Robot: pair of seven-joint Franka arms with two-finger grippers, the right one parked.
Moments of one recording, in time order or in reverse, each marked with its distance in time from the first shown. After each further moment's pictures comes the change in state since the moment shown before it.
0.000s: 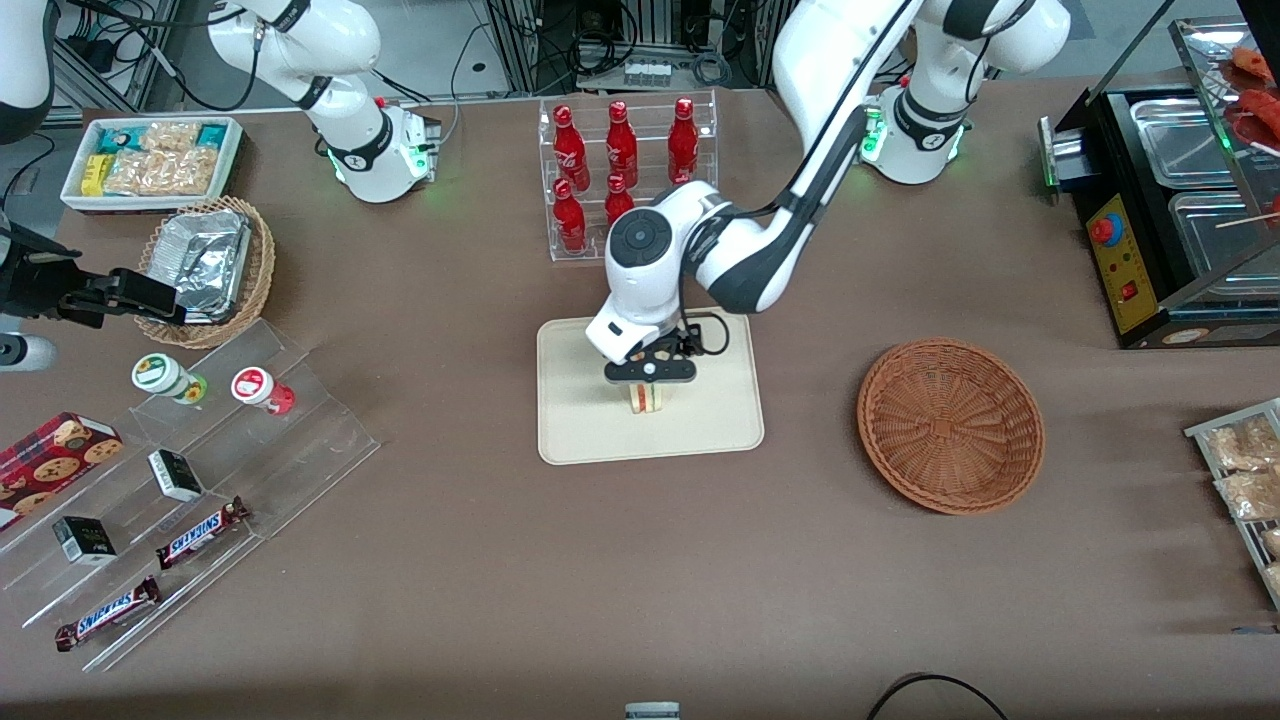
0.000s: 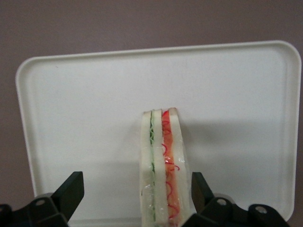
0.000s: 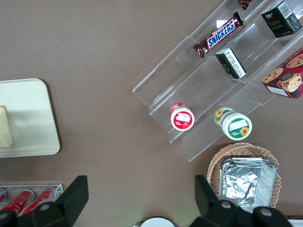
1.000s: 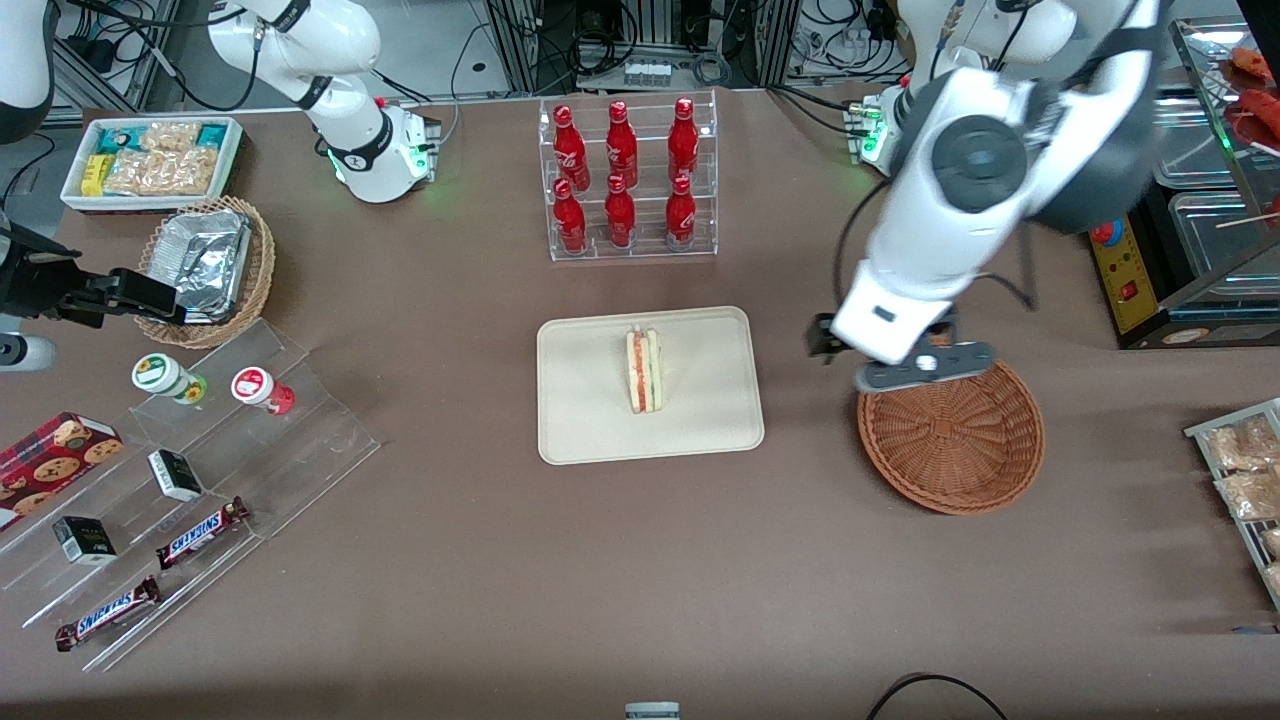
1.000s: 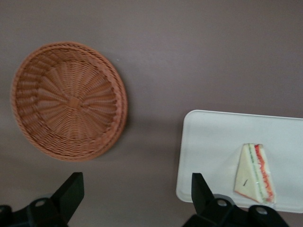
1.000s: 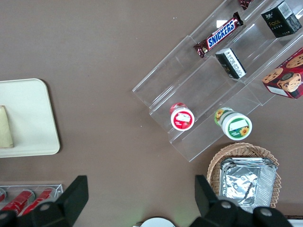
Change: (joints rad) arm 0.329 -0.406 0.085 -0.017 -0.014 -0.420 0.323
